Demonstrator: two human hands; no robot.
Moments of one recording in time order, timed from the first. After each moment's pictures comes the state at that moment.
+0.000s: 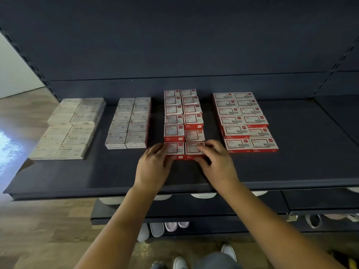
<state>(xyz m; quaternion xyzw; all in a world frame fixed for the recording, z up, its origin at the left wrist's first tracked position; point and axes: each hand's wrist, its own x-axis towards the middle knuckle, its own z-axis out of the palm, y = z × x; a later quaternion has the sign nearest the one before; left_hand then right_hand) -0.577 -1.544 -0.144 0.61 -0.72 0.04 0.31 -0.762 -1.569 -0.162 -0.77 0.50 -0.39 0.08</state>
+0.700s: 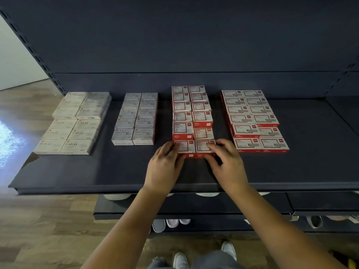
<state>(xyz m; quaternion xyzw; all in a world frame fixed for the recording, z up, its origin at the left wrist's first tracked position) -0.580 -1.545 -0.159 0.59 -0.73 0.07 0.34 -0.762 -1.568 -0.168 -0.76 0.49 -0.43 0.05</state>
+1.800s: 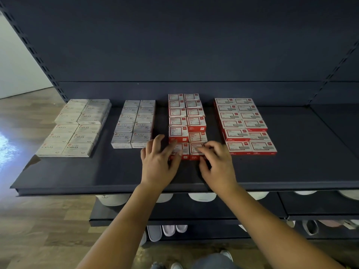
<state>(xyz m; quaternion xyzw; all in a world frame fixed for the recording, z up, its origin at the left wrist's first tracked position) -0.579 -1.543 -0.149 0.65 -0.69 0.04 0.32 -0.757 -1.560 -0.158 -0.78 0.46 -0.42 0.00</state>
